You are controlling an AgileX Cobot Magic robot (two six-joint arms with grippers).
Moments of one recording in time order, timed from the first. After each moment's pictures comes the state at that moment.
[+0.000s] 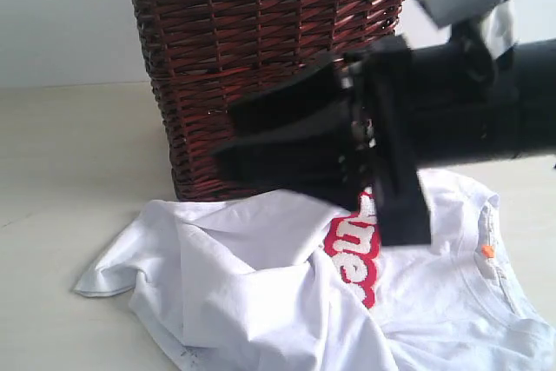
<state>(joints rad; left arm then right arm) -0.05 0.01 0.00 -0.13 0.37 0.01 0.43 1.31 -0.76 1.61 1.05 -1.83</state>
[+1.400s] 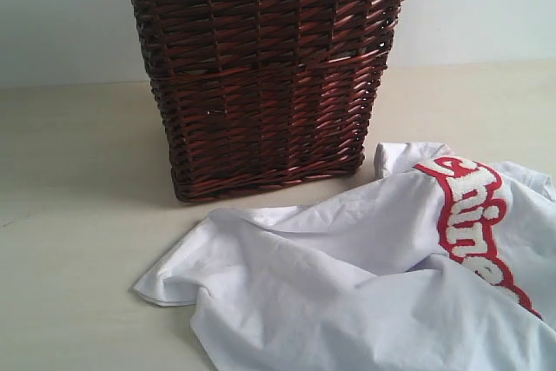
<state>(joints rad) -0.05 0.01 0.00 -0.13 0.37 0.01 -0.32 1.75 -0.77 -0.39 0.44 -0.70</state>
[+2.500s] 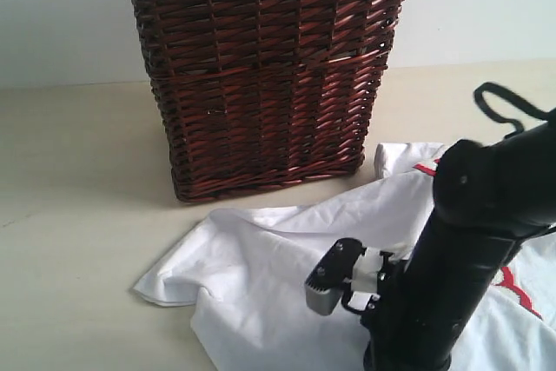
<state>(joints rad) -0.05 0.01 0.00 -0.13 0.37 0.01 0.58 1.79 -0.73 0.59 0.80 -0.89</state>
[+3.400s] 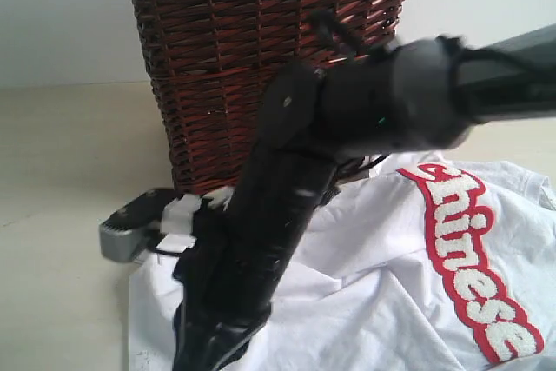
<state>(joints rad) -0.05 0.01 0.00 -0.13 0.37 0.01 0.83 1.90 -1.22 0.76 1.08 -0.87</state>
